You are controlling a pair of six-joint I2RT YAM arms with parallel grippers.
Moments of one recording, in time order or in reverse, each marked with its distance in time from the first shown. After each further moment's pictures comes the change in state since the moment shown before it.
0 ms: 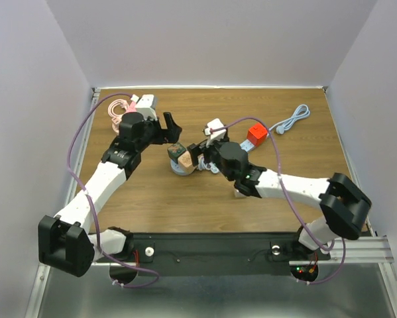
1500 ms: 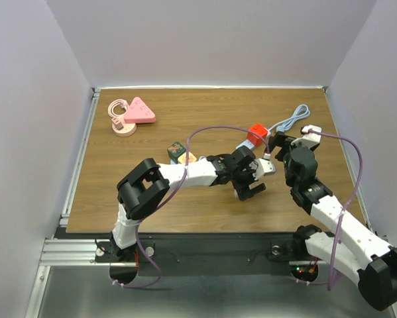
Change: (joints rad) left arm -0.736 0.773 0.444 -0.149 0.077 0.539; right arm -0.525 -0.676 -0.401 -0.328 0.159 0.303
